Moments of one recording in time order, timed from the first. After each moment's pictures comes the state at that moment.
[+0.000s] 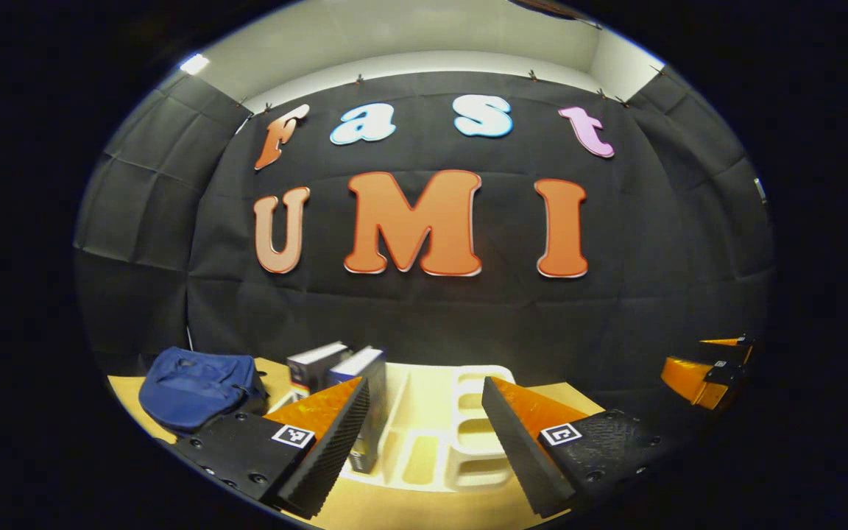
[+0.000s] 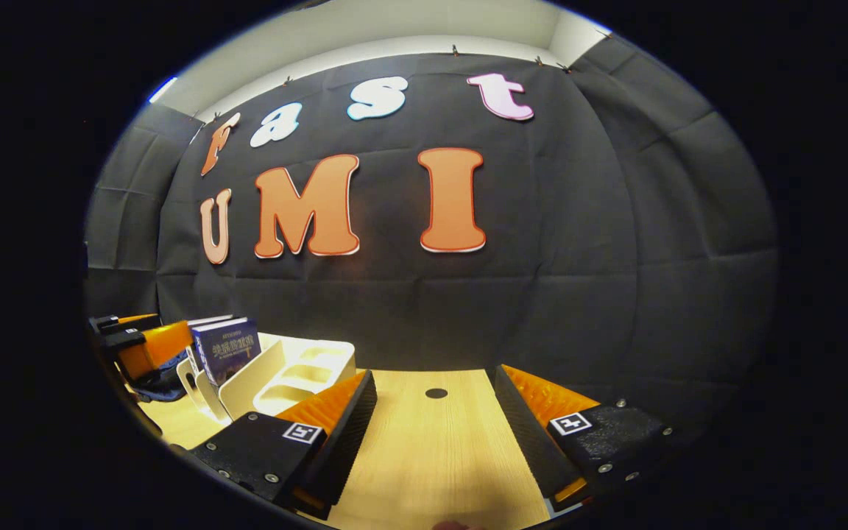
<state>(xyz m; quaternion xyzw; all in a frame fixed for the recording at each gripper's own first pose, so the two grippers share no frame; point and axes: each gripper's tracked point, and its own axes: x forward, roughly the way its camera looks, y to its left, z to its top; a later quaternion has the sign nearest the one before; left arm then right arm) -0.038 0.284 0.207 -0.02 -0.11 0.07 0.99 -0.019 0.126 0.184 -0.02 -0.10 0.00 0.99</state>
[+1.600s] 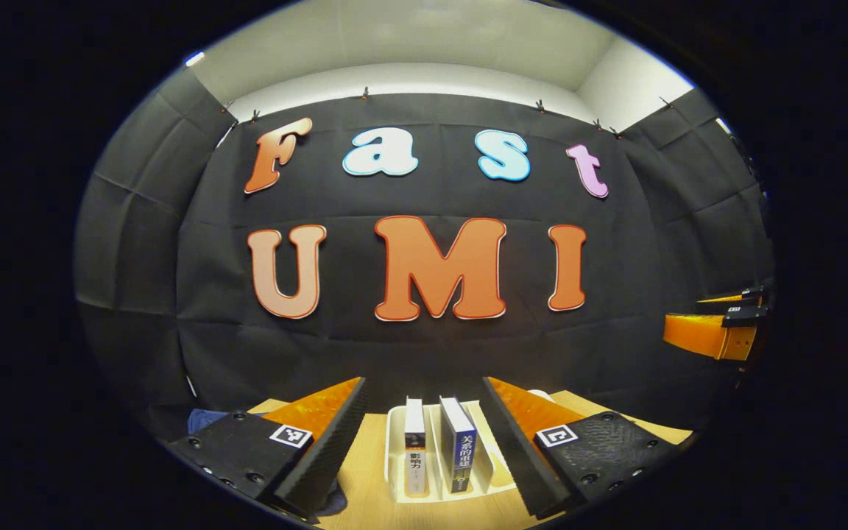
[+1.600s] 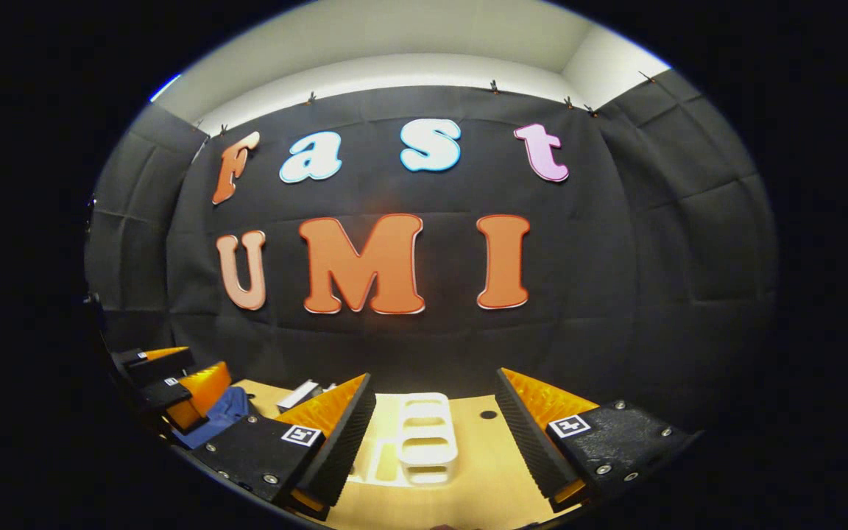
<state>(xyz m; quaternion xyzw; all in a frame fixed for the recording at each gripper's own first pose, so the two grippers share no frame) -0.091 0.441 0.299 0.01 -0.13 -0.01 0.99 -0.127 0.332 0.290 0.00 -0.11 0.00 0.99</state>
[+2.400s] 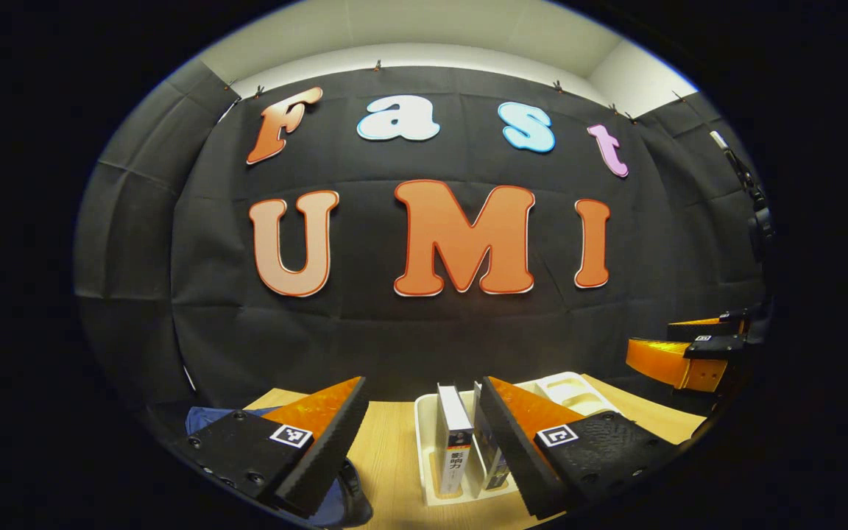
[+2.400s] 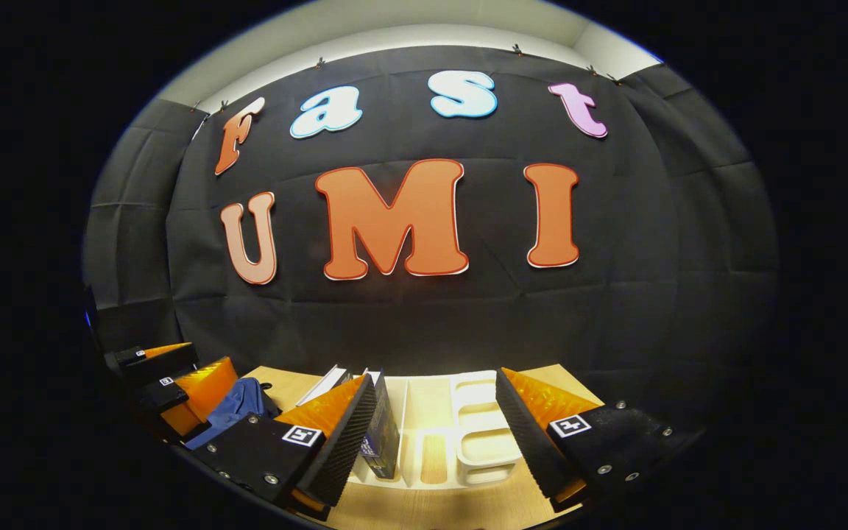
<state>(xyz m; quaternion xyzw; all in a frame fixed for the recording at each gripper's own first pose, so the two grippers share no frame) -0.007 0.505 0.266 0.01 -0.07 -0.02 1.00 -0.026 0.408 0.246 0.01 -0.04 0.02 1.00</state>
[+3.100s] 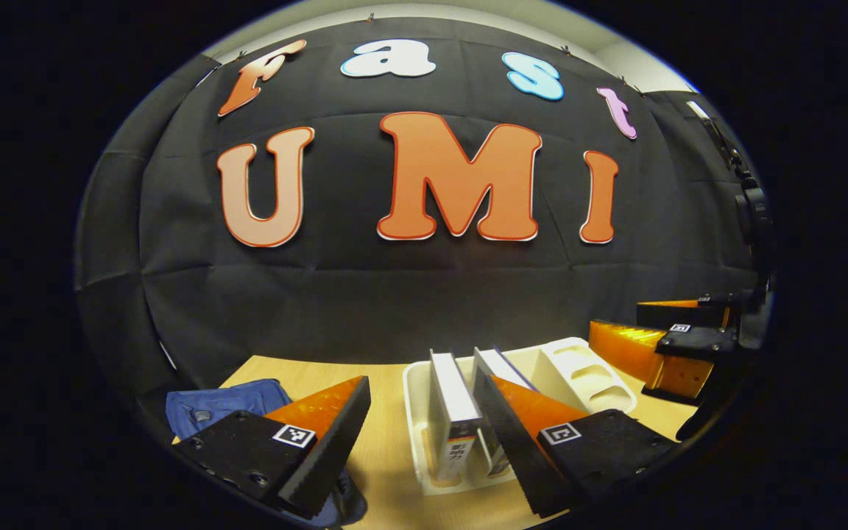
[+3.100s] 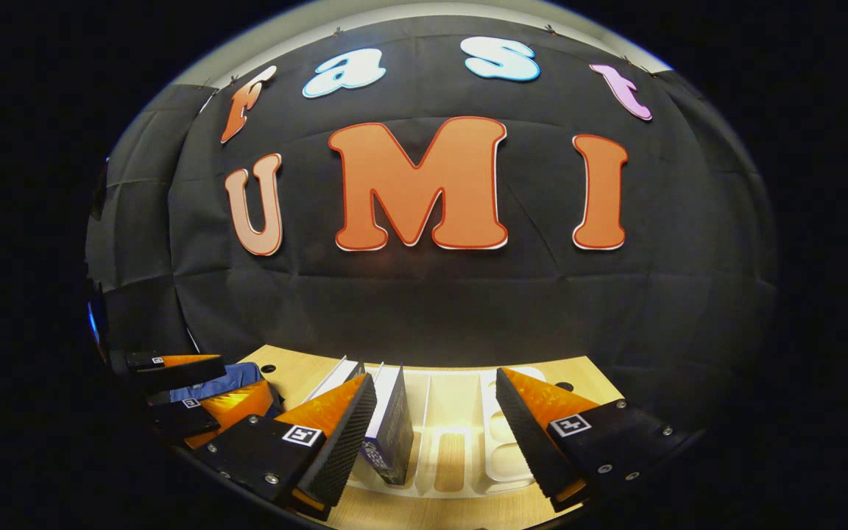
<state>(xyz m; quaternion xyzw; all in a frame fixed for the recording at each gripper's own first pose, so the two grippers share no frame) 0.055 0.512 0.222 0.00 0.04 -0.04 1.00 0.043 0.448 0.238 -0.03 0.01 0.06 1.00</state>
